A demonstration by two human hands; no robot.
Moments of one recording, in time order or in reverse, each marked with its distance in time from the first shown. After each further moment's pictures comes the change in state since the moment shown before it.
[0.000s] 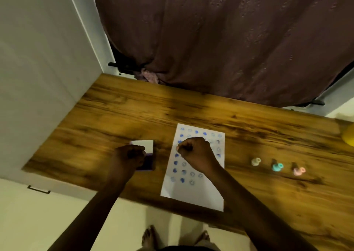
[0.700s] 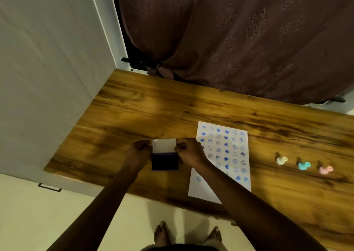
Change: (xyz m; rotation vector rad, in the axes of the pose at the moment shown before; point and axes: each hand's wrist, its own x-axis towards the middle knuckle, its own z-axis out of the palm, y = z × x) left_hand 0.057 -0.028 -0.055 0.020 -0.150 -0.025; right_hand 0.048 -0.031 0.116 0.007 -0.070 0.160
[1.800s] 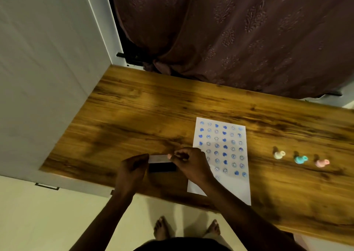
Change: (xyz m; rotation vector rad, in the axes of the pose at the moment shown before) left_hand -0.052 -0.035 -0.001 0.034 0.113 0.104; right_hand -0.059 0.010 0.003 0.175 0.054 -0.064
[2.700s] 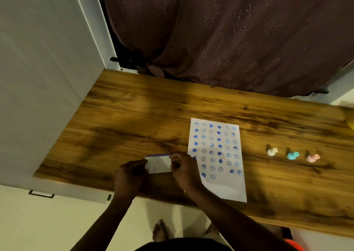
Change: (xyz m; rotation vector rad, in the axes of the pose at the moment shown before) left_hand -0.003 -0.013 0.008 0.332 0.034 0.061; right_hand -0.012 0.008 0.026 -0.133 0.115 0.007
